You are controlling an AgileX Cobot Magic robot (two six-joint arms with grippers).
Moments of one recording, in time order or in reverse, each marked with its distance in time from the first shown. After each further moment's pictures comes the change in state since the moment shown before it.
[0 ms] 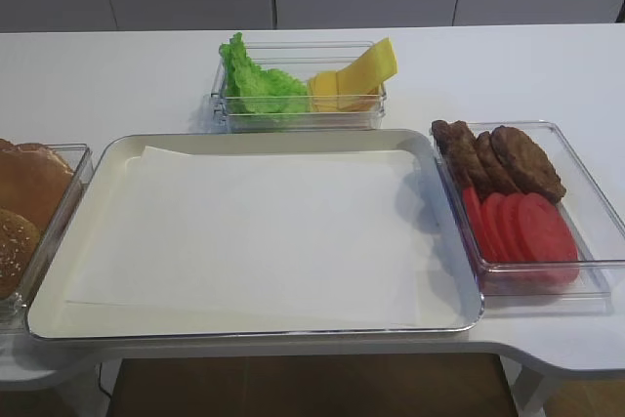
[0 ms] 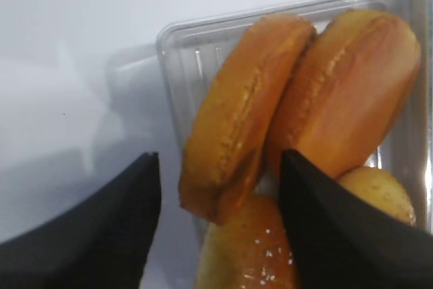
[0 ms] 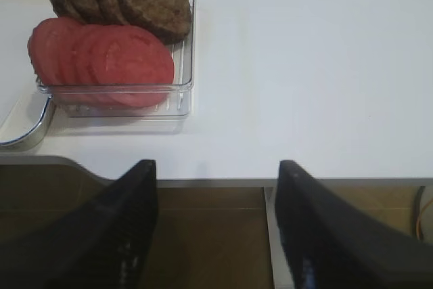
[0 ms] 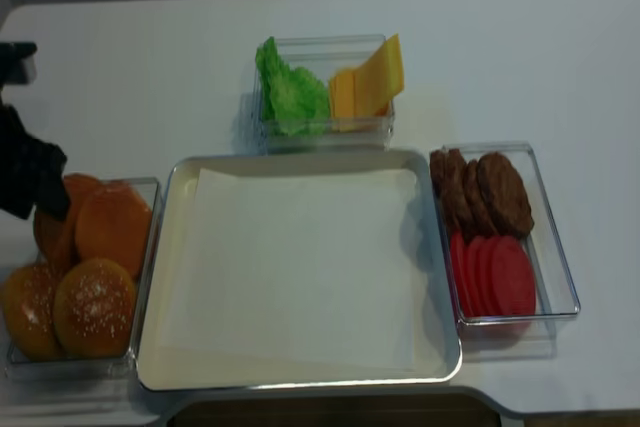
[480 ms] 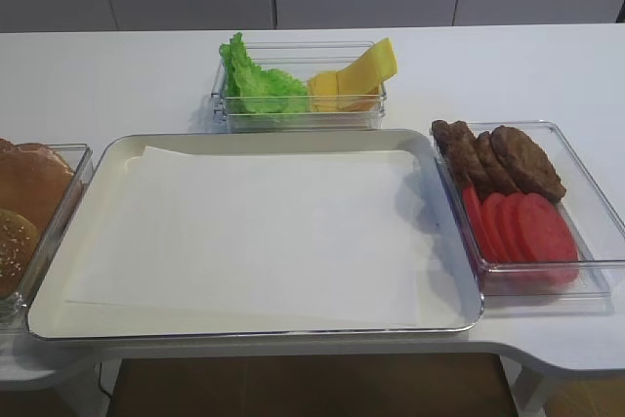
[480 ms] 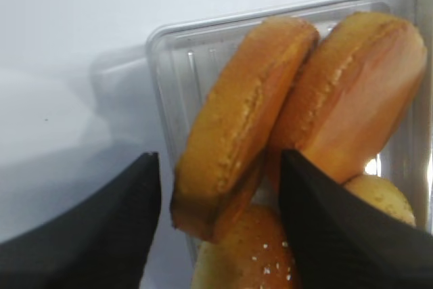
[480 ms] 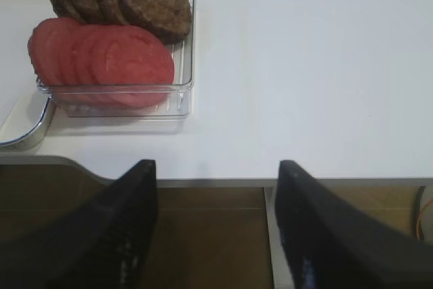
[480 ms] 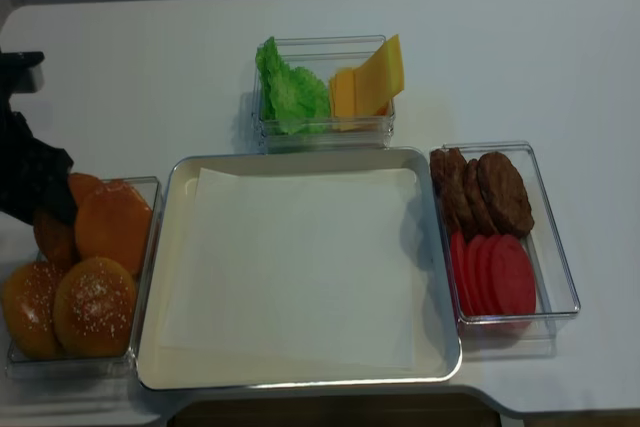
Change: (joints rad) left arm 0.001 0.034 0.000 -0.018 -0.002 0.002; right arm 0.000 0.000 0.000 0.000 0.000 0.000
